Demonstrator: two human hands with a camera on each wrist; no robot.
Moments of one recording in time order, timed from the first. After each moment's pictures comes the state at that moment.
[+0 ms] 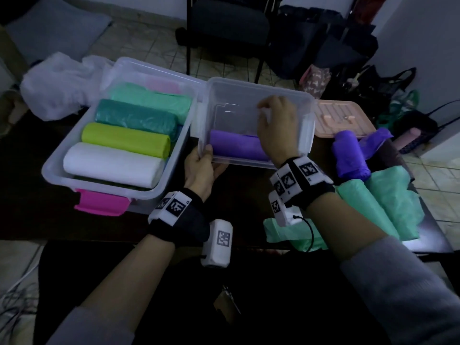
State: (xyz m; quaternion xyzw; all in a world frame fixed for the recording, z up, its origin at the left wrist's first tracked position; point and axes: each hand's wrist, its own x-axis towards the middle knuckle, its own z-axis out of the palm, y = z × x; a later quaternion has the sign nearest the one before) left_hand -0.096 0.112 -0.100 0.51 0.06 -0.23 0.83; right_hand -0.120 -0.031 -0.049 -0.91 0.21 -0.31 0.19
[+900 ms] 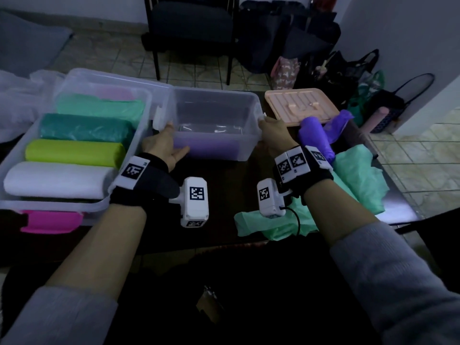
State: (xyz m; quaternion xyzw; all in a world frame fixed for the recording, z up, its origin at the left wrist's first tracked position) left_hand -0.056 0.088 -0.062 0.57 0.18 -0.26 0.76; right_hand -0.154 -0.097 -0.052 -0.69 0.39 -0.15 0.60
